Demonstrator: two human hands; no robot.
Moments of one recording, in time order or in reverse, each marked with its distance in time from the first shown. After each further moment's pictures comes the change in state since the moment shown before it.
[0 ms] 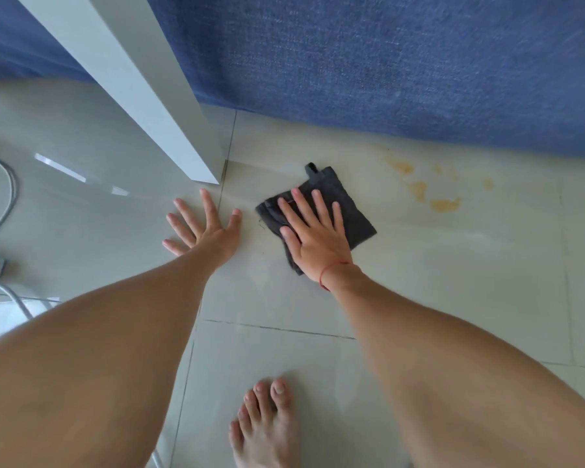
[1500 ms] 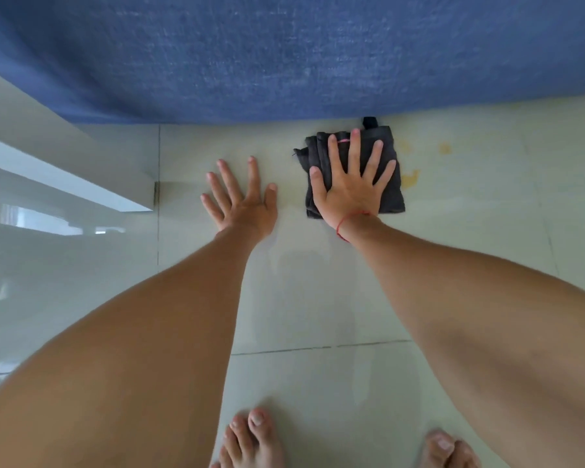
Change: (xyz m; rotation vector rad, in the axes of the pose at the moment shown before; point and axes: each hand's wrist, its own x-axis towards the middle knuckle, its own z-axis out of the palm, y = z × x) left_hand 0.005 0.132 0.059 0.284 0.086 0.368; right_hand 0.036 0.113 -0.029 -0.012 0.215 0.523
